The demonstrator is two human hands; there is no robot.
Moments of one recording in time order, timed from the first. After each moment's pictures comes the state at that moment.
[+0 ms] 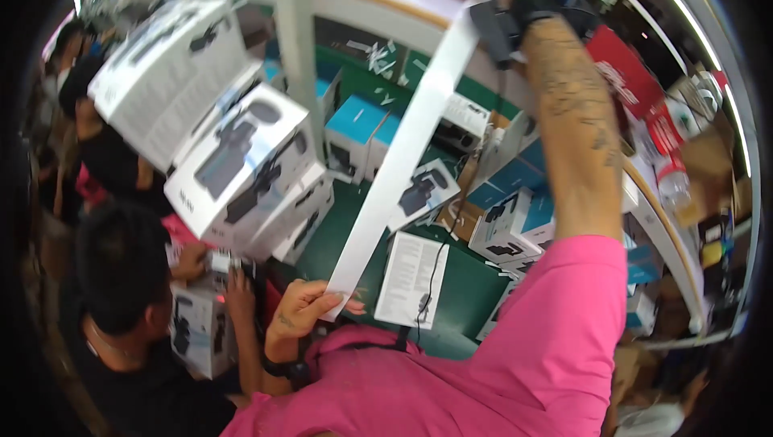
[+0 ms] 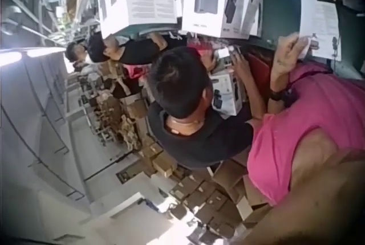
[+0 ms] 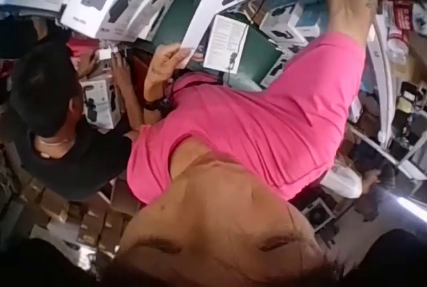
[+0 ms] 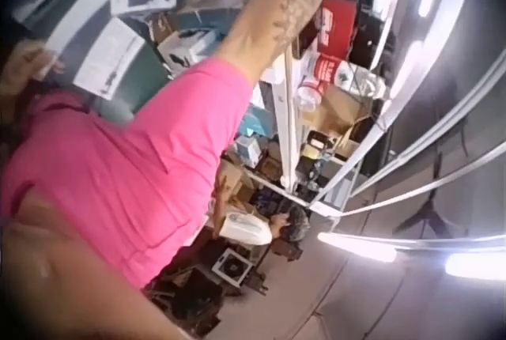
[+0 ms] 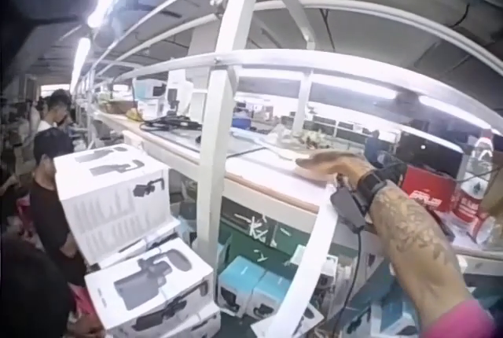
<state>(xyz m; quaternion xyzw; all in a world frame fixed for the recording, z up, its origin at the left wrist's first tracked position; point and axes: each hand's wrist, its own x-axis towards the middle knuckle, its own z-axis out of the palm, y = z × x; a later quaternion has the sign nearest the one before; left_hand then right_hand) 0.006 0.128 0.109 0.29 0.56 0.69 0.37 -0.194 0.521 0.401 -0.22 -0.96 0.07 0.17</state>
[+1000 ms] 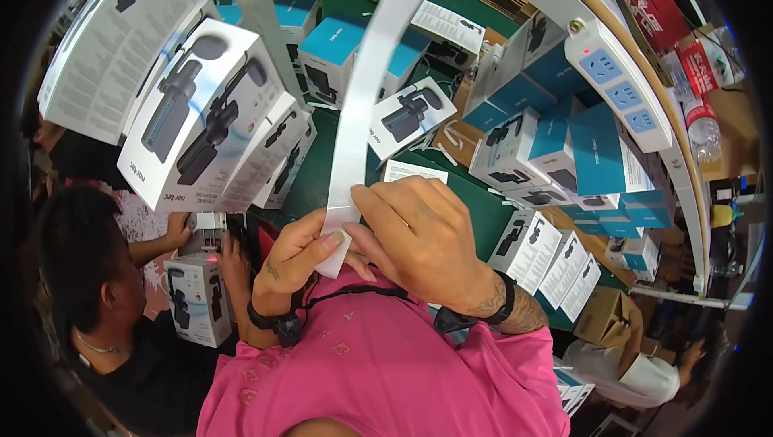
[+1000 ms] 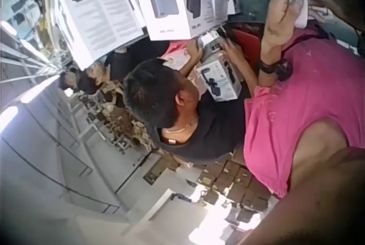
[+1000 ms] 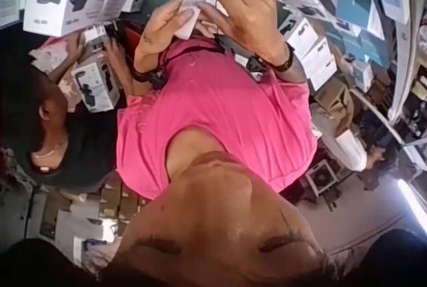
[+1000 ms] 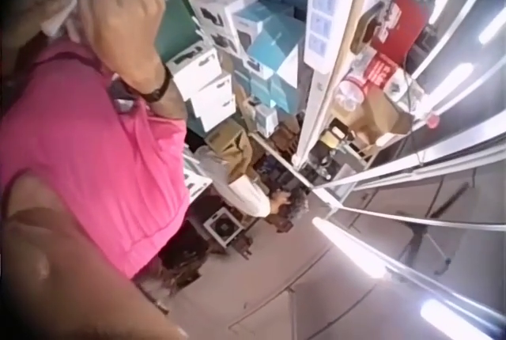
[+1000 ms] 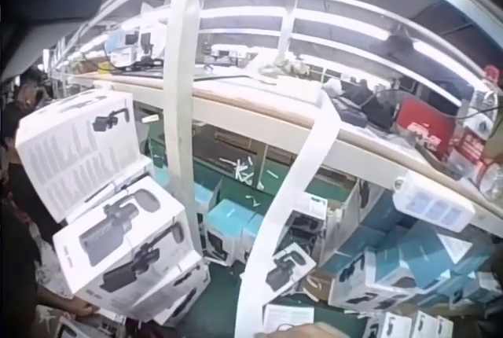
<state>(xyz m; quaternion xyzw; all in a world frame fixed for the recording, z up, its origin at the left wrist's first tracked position) -0.003 0.157 0.117 0.30 0.38 0.72 0.51 0.086 0.340 0.201 0.09 -0.94 0.21 0.26</state>
